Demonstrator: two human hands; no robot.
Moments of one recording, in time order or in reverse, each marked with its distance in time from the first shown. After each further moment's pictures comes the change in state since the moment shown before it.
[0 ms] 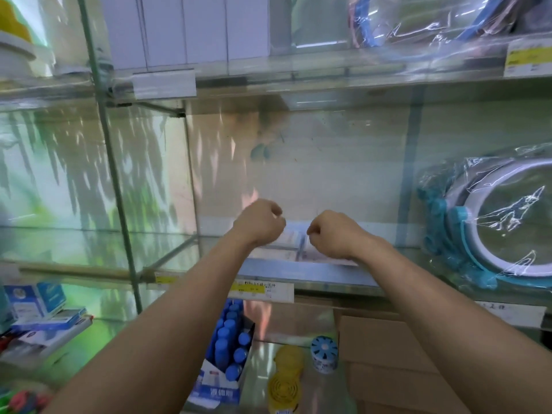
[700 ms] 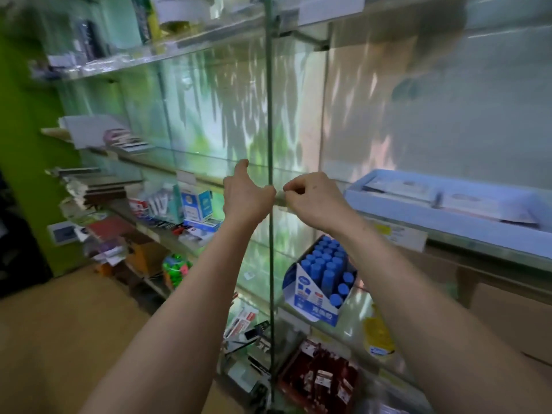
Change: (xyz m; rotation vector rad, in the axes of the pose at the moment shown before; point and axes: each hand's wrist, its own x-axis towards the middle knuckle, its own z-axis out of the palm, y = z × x) left_hand -0.129 -0.131 -0.092 -0.220 0.549 -0.538; right_hand -0.058 -0.182 0.078 0.576 -0.102 -0.420
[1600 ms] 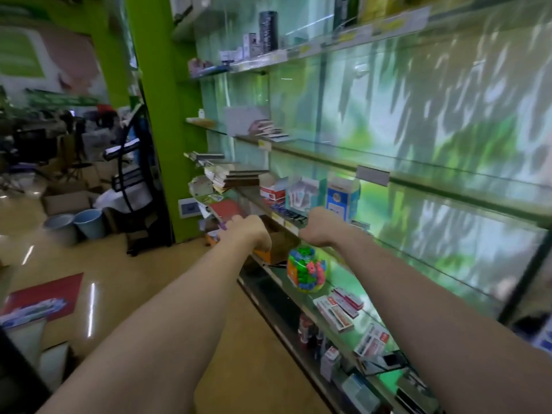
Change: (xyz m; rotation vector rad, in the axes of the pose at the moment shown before) left_hand 0.127 -0.253 -0.302 0.937 -0.242 -0.450; right_hand 0.083 -0.197 0.333 -0.382 -0.497 -0.052
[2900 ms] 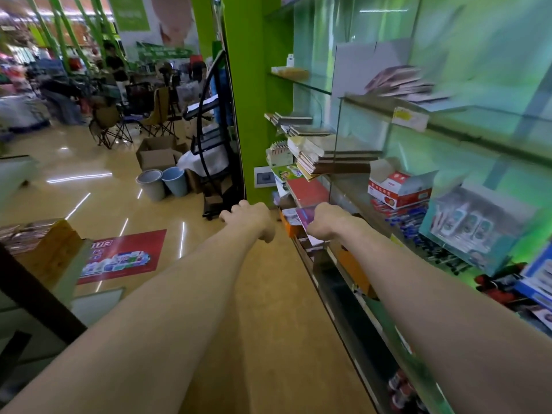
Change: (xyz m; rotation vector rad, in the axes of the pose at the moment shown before) left_hand 0.333 -0.153 -0.043 0.169 -0.027 -0.292; right_hand 0.390 -0.166 0.140 0.010 -0.274 -0.204
